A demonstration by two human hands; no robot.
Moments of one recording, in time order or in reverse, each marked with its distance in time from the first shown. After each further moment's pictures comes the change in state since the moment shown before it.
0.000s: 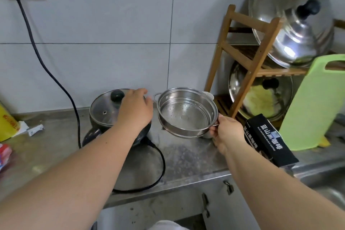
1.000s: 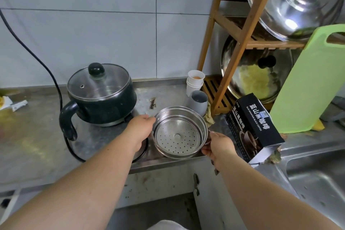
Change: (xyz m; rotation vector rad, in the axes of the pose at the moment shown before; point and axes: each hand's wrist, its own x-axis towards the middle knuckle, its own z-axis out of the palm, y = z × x) left_hand -0.076 -0.009 0.103 -0.613 -0.392 -0.640; right_hand 0.031 0.078 -0.086 -0.361 -0.053 0.201
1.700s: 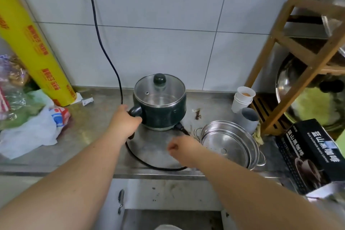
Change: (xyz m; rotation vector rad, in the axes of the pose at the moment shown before) left_hand -0.014 -0.004 -0.184 0.246 0.466 0.086; right_hand -0.098 -0.010 0.180 -1.267 -0.684 -0.758
